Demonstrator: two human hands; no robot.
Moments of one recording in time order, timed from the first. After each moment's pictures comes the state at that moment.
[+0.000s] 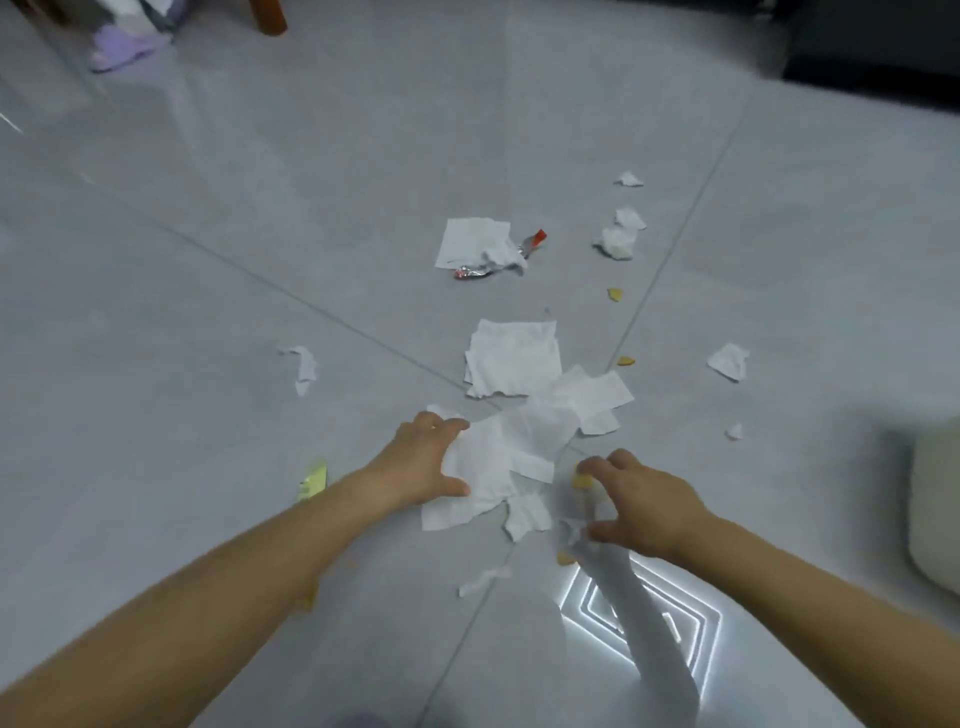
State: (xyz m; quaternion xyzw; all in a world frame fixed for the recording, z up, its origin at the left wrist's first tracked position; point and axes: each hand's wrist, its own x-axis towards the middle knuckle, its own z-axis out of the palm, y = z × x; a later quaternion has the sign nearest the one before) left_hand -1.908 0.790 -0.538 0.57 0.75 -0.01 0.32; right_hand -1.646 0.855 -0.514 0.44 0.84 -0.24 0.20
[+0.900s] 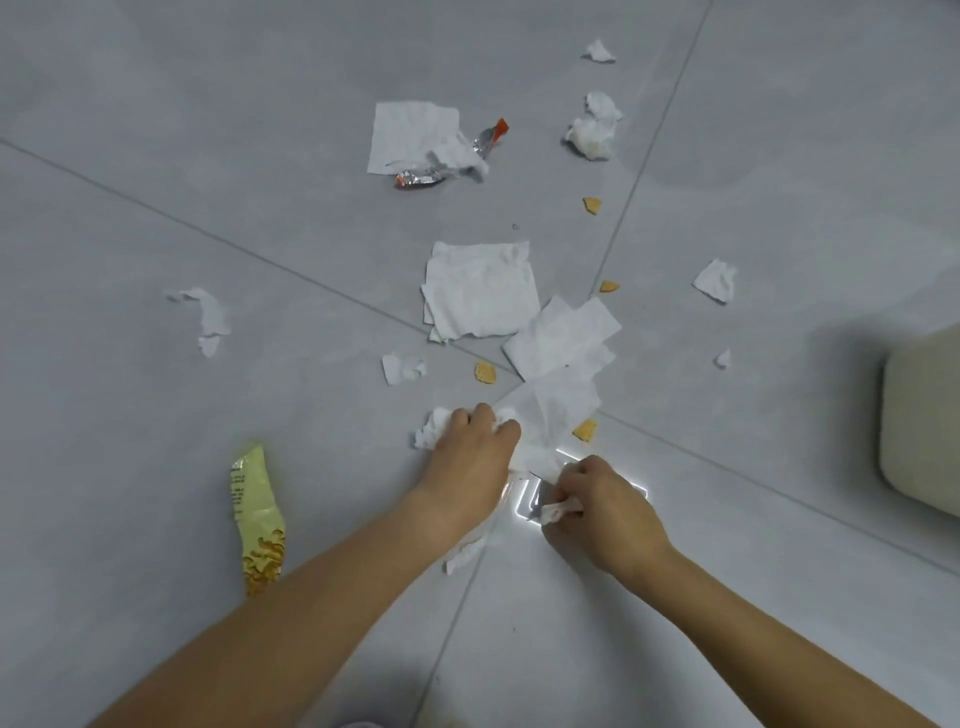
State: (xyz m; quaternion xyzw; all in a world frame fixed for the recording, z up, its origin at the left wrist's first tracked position) left_hand -1.838 0.792 -0.597 0.73 0.66 0.00 0.19; right_hand -1.665 0.797 -0.574 0.57 0.75 -0.33 0.07
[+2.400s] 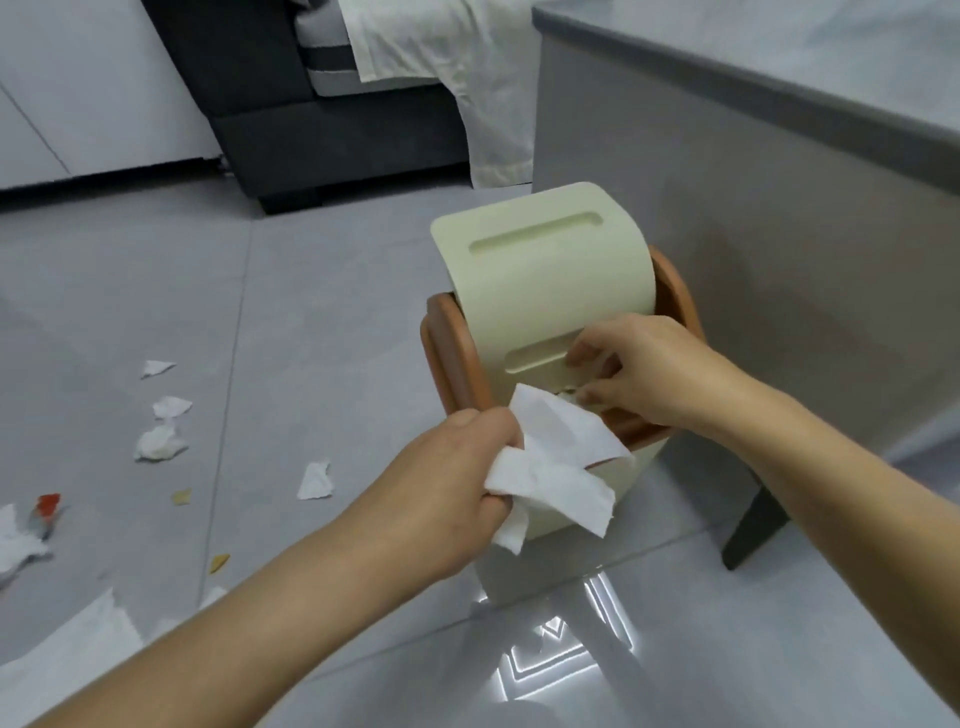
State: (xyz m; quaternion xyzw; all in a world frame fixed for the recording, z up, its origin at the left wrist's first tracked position) left_hand -1.502 0.896 -0.341 0.91 0.31 0.11 0.24; right_hand -1.280 0.886 -0.342 0.73 0.66 -0.11 -0.16
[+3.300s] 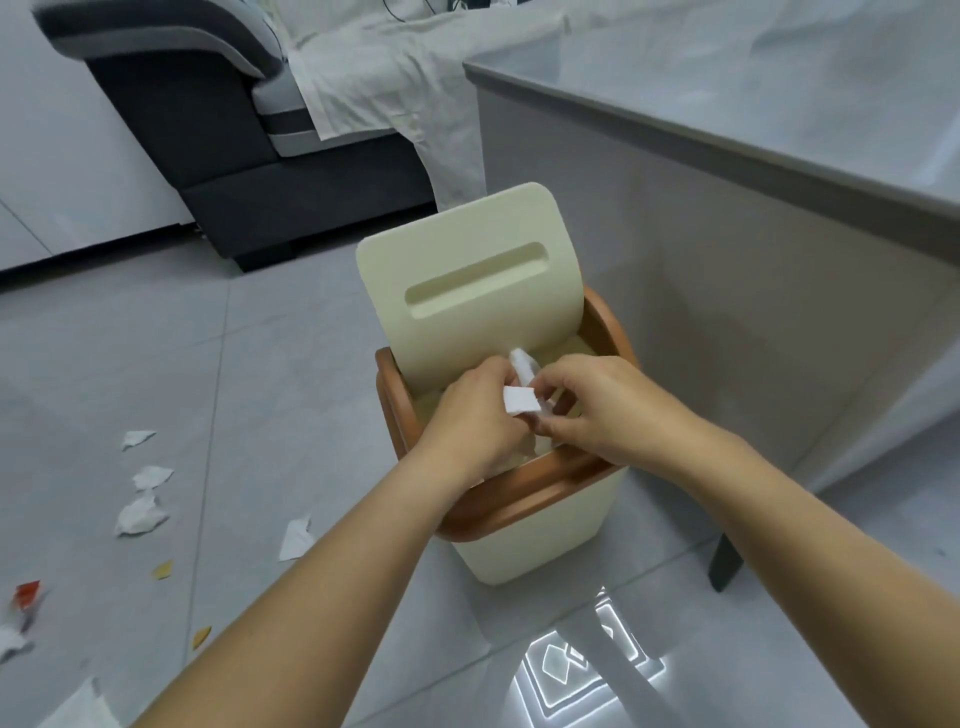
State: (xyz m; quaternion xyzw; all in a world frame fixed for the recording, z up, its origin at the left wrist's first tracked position) left_hand -1.394 0.953 -0.354 0.84 0.43 0.14 0.29; right_hand -1.267 0.878 -0.346 0.71 0.65 -0.14 -0.23
